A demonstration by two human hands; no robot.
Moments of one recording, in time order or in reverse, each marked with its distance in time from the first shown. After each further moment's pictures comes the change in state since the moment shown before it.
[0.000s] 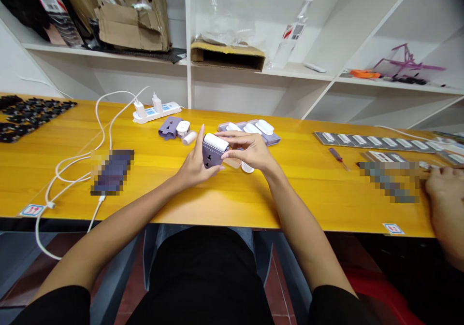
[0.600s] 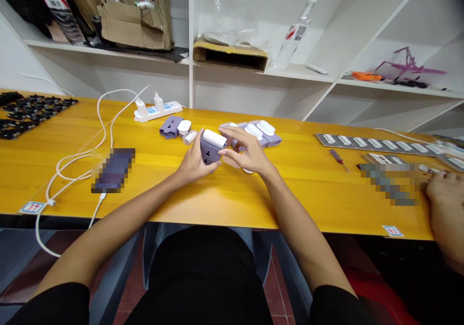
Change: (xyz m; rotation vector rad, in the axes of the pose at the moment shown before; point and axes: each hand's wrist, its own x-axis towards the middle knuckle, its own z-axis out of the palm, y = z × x) left_hand 0.004 -0.003 -0.002 0.041 0.032 -0.094; right_hand -0.003 0.004 0.009 -0.278 0.040 -0.061
